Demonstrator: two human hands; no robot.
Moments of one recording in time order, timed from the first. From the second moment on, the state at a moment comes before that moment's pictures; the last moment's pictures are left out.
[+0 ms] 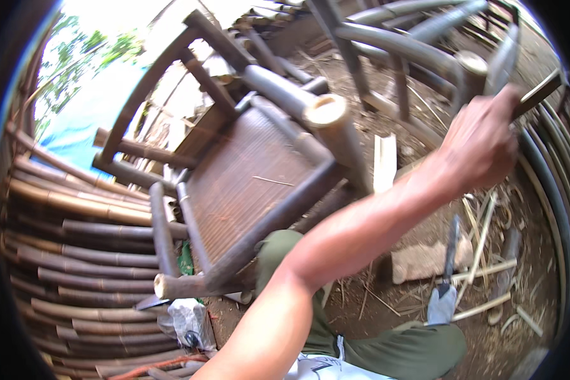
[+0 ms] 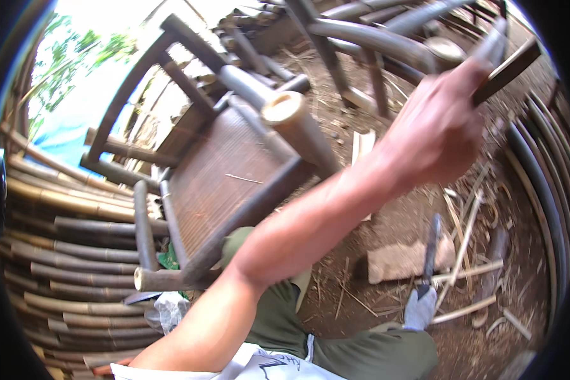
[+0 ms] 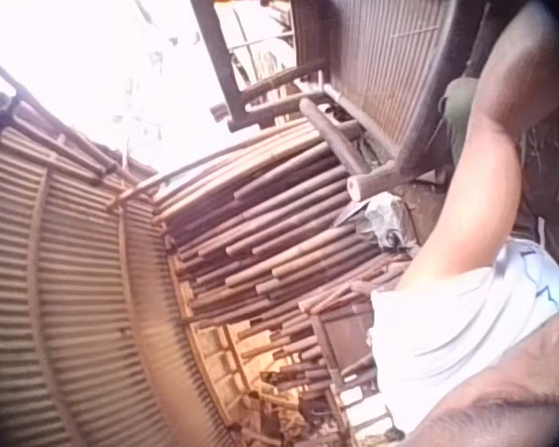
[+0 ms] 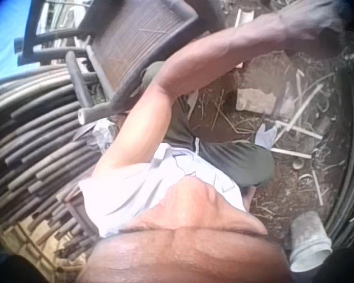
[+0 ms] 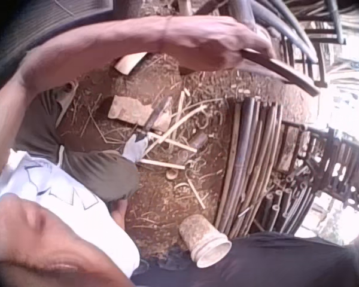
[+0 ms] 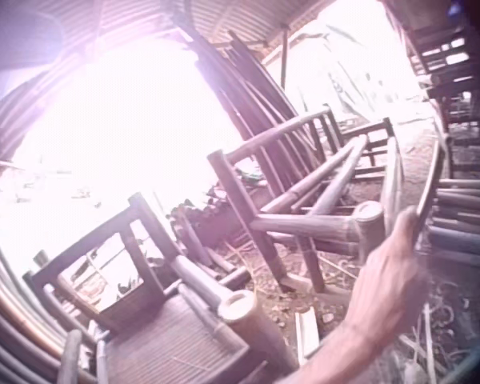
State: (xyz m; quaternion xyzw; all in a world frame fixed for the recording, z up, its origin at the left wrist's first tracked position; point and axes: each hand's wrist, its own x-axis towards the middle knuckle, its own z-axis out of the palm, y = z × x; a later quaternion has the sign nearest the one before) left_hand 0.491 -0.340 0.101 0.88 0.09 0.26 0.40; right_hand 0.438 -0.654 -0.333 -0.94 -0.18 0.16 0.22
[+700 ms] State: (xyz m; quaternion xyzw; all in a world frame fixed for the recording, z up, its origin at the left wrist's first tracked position) left_hand 0.093 0.056 0.063 0.85 0.42 0.29 -0.14; right_hand 0.455 -0.640 -0.383 -0.95 -0.26 0.08 0.17
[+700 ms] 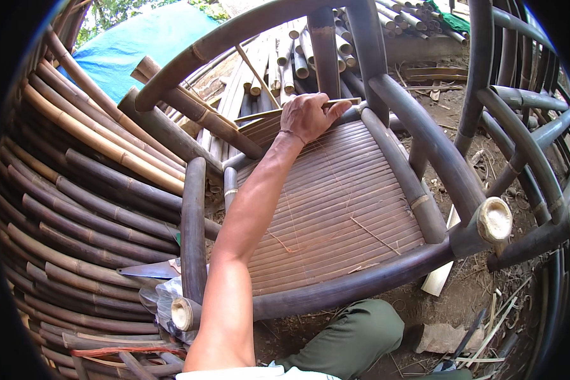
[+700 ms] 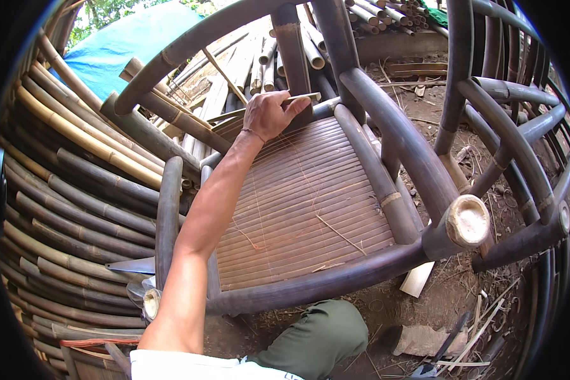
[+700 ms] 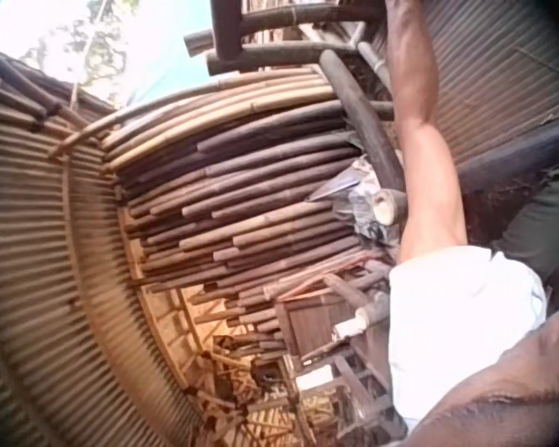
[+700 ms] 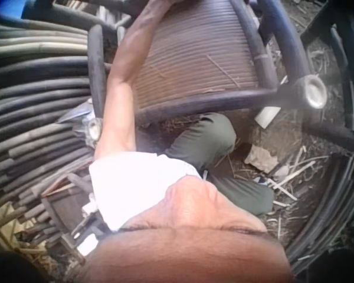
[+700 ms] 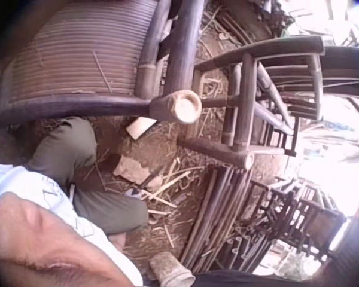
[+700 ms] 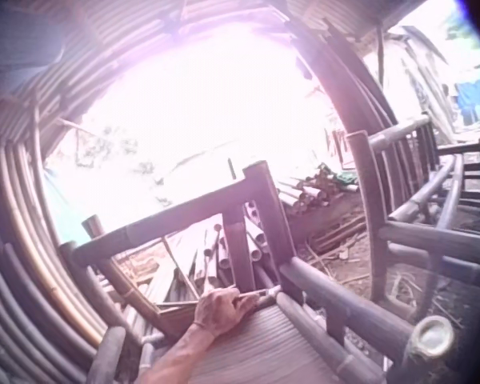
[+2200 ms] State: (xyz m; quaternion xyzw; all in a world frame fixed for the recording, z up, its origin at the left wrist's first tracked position) left_hand 0.072 0.146 0.113 0.74 0.66 0.01 -0.07; right_hand 0.483 -0.642 -0.230 -0.91 -0.37 -0.08 0.18
